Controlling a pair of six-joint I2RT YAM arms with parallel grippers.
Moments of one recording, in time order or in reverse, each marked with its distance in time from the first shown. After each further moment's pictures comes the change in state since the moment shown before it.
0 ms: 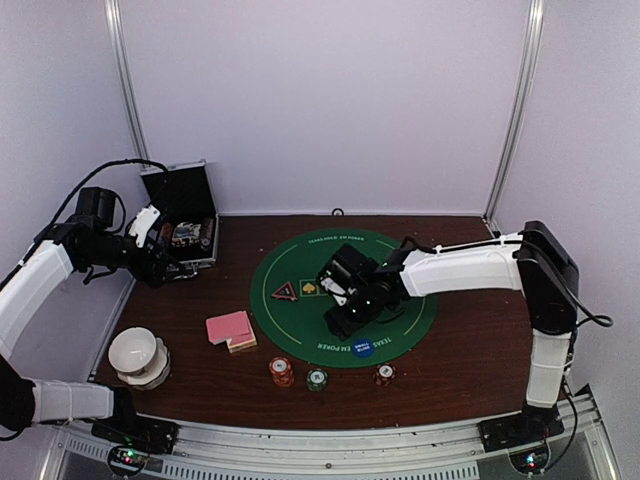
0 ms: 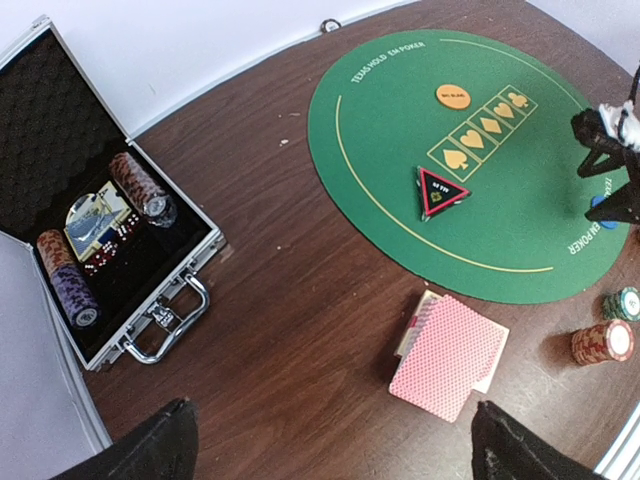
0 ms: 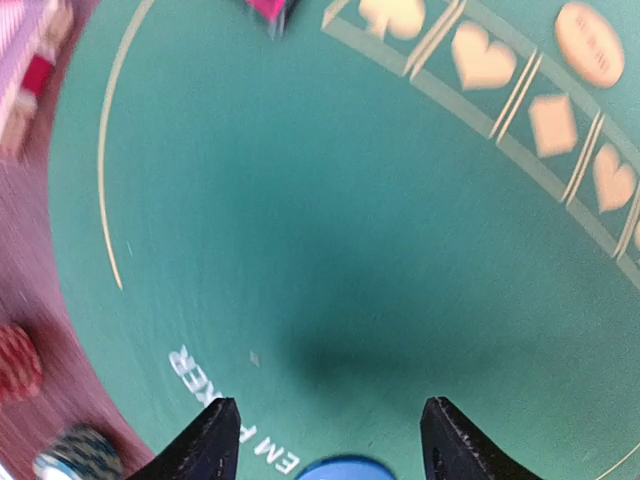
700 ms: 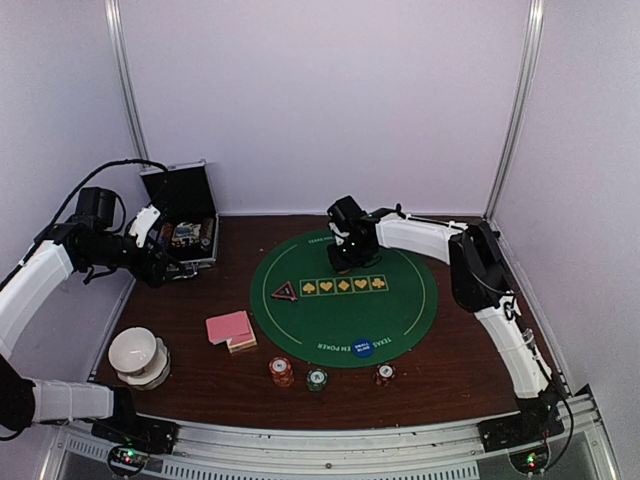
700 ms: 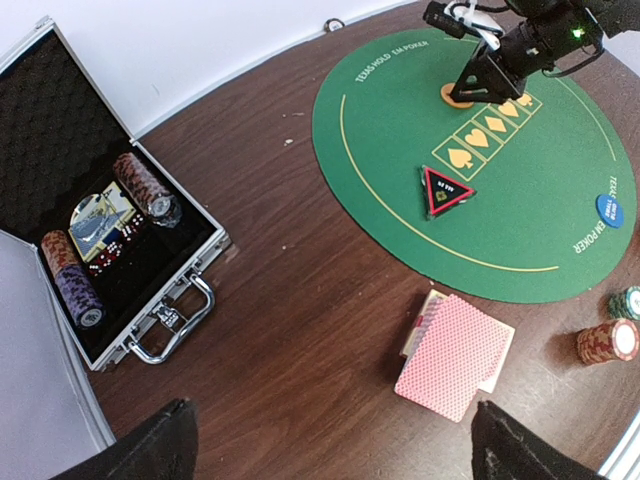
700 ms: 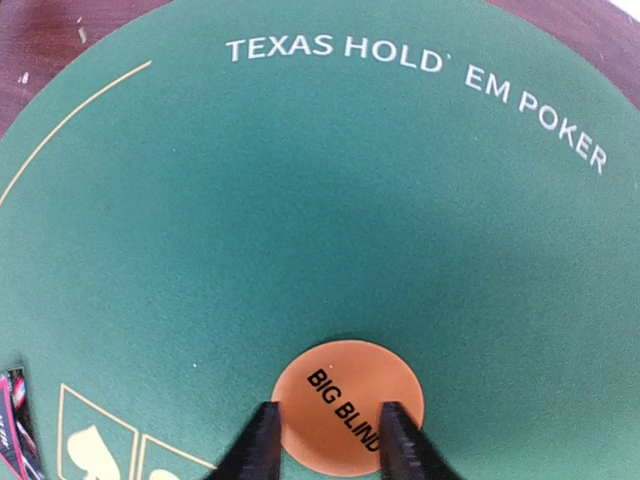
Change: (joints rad) left arm 0.000 0.000 -0.002 0.008 -0.007 0.007; right arm -0.279 0.550 0.755 -0.106 0.004 0.038
